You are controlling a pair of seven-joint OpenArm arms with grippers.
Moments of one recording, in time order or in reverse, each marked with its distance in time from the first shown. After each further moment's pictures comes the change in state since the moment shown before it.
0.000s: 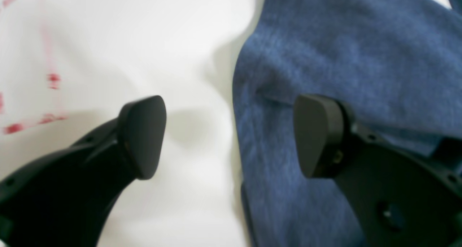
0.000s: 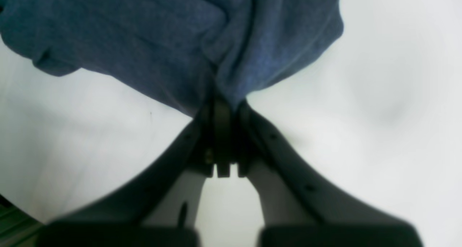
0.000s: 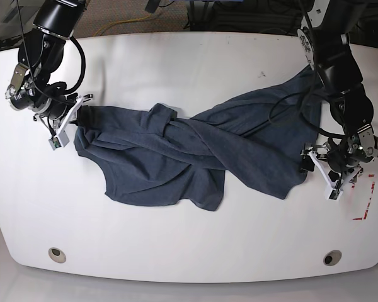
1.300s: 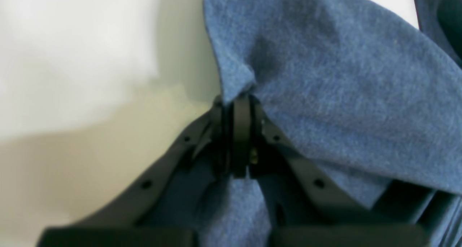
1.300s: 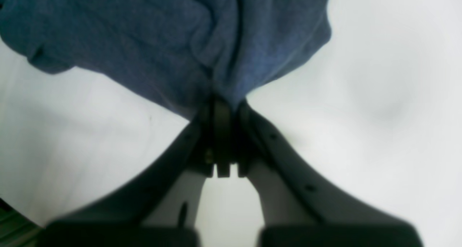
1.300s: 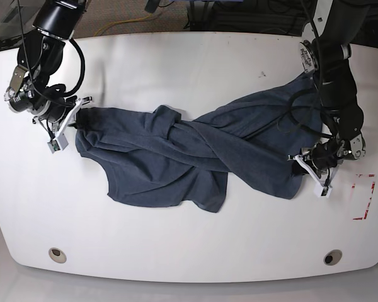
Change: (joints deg) left arm -4.3 0.4 0.4 -17.8 -5.9 3.5 -6.7; right arm 1.5 0.1 0.0 0.0 -0.3 0.0 0.0
